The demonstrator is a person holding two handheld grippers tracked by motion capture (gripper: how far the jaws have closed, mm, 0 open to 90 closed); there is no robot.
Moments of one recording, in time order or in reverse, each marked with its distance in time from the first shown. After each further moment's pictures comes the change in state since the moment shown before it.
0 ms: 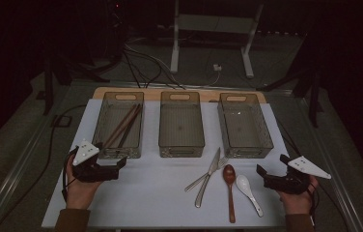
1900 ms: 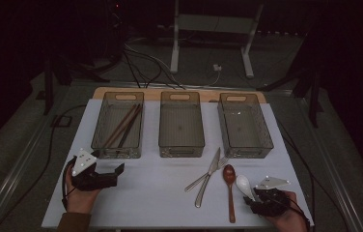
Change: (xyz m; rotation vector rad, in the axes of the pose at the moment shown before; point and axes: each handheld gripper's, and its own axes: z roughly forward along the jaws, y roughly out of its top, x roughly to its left) left arm -0.002 -0.022 -0.001 -0.009 0.033 -0.015; right arm 0.056 -0.042 0.005 0.540 0.121 -0.226
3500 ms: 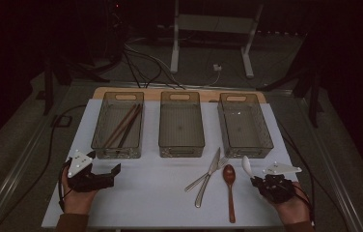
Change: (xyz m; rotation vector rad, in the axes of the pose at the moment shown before) left arm 0.006 -0.004 -0.007 -0.009 0.029 -0.027; right arm -0.017 0.035 -0.025 -0.102 -0.041 0.081
